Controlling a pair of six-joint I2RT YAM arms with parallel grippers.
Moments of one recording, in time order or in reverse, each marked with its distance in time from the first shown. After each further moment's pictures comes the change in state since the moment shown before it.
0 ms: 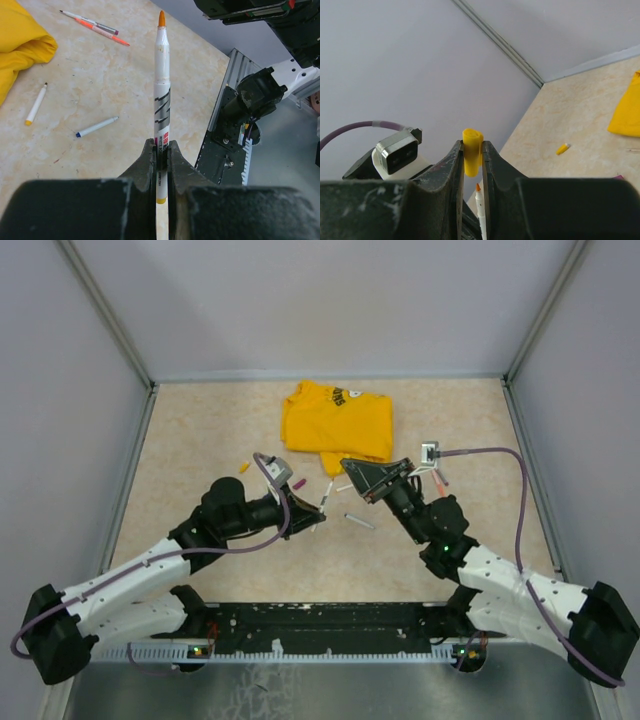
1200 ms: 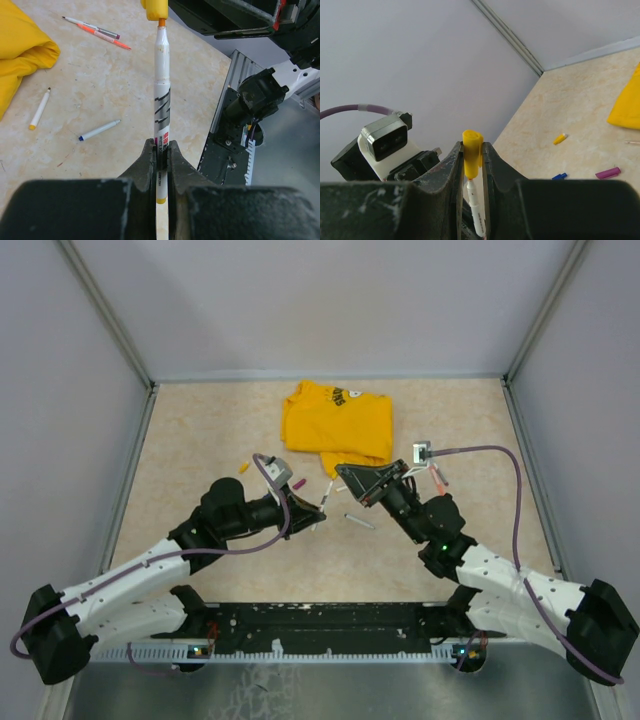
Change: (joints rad) left arm -0.008 0.002 0.000 0.008 -0.009 0.018; right arm 0.000 0.019 0.000 -0.022 -0.061 -0.024
